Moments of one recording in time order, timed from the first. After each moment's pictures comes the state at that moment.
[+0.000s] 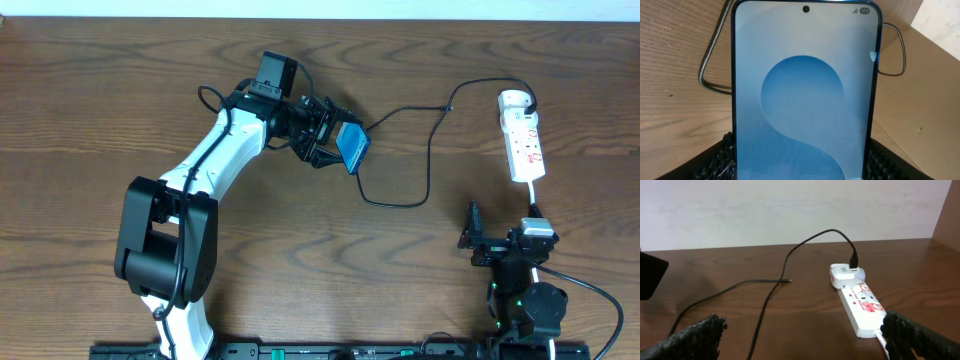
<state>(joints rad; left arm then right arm) -0.33 1.95 1.43 -0.54 0.89 -1.32 -0.06 0.01 0.01 -0.07 -0.03 0.04</state>
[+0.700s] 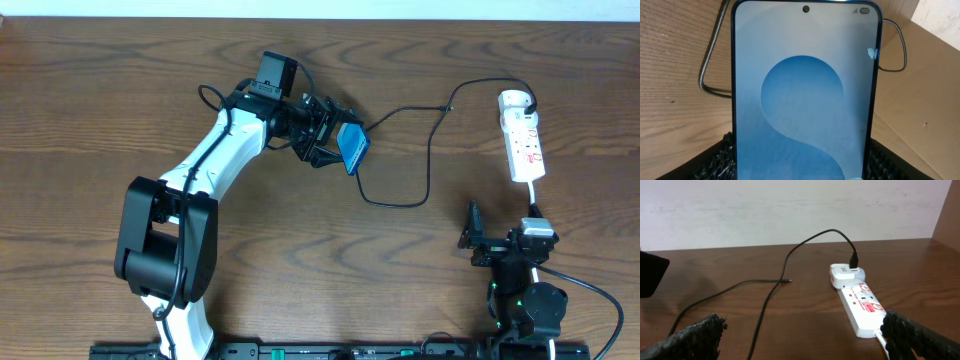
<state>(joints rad) -0.33 1.95 1.43 -0.53 0.89 -1.27 -0.06 0.01 0.01 -0.07 -0.03 0.04</state>
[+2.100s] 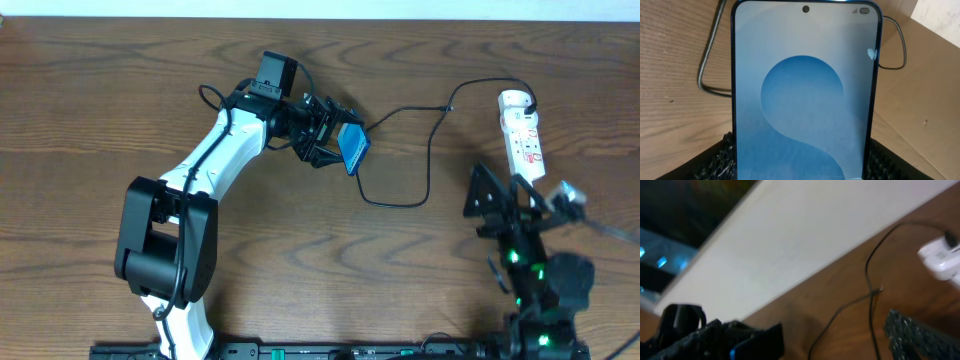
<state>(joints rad) -0.33 1.95 1.43 -0.53 0.90 -1.26 0.00 0.50 0.36 0.06 -0.19 0.68</state>
